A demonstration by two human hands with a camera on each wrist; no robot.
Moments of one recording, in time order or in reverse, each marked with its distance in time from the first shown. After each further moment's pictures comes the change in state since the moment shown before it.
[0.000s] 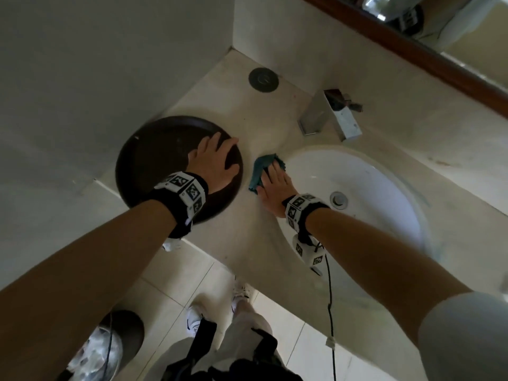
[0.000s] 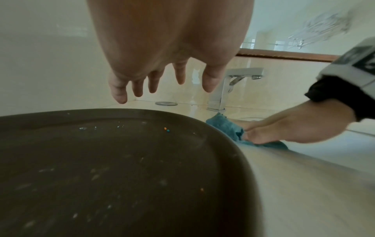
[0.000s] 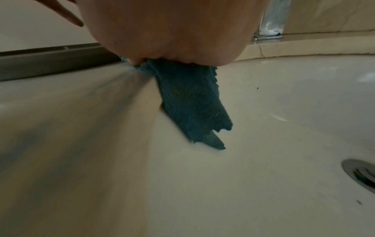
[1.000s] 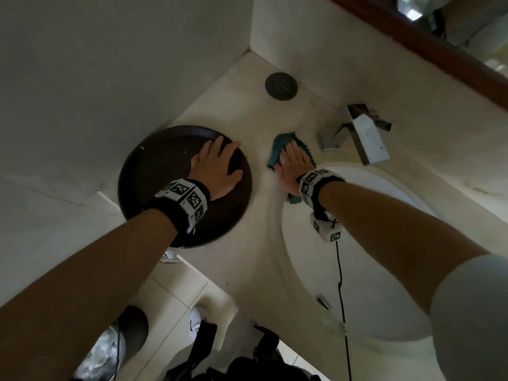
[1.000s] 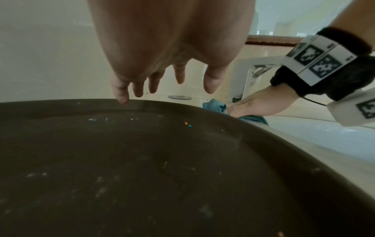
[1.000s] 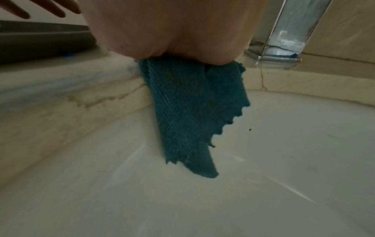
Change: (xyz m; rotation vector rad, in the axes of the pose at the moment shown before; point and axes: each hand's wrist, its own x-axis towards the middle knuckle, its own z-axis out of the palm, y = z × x) left_hand 0.037 -0.015 -0.002 -0.025 -0.018 -0.097; right_hand 0.080 0.030 -0.053 -0.153 -0.044 0.053
